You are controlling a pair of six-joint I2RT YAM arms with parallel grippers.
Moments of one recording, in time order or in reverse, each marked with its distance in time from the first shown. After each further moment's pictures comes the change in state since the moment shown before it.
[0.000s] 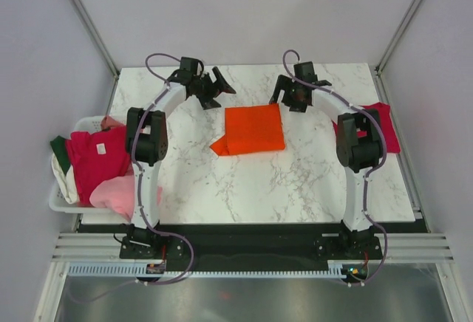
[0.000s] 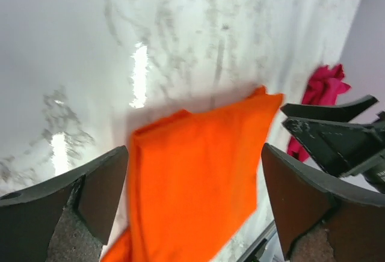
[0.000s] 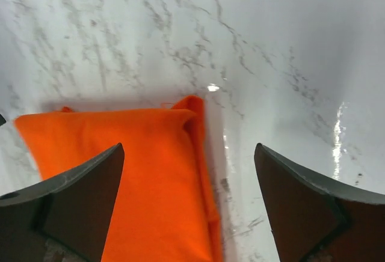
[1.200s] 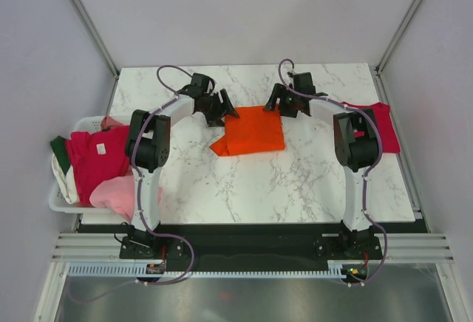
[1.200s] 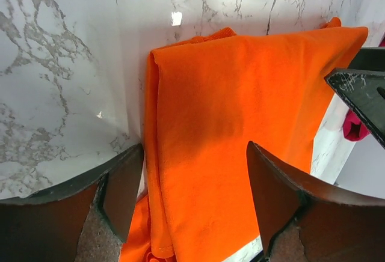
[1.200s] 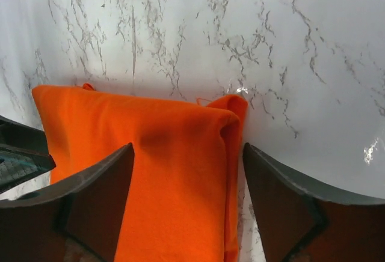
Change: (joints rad) left arm -0.080 -0.067 -0.244 0.018 -0.094 0.086; right arm -0.008 0.043 -0.164 0.264 -0.175 -0.033
